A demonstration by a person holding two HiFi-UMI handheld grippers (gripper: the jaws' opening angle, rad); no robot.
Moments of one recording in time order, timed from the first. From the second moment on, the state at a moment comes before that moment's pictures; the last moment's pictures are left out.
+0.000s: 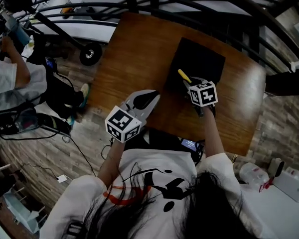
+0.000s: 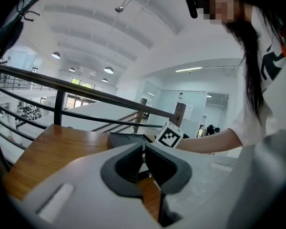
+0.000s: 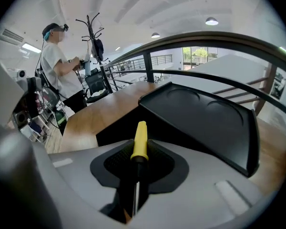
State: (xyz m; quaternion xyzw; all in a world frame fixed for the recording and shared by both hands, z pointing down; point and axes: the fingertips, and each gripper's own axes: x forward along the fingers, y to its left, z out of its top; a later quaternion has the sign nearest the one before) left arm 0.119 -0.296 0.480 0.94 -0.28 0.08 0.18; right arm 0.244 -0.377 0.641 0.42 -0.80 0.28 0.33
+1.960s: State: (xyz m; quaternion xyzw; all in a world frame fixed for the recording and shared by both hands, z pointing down) left arm 0.079 -0.270 0.469 0.94 -0.29 0.09 0.17; right arm 0.233 -0.340 0.548 0.48 -0.82 0.24 0.21
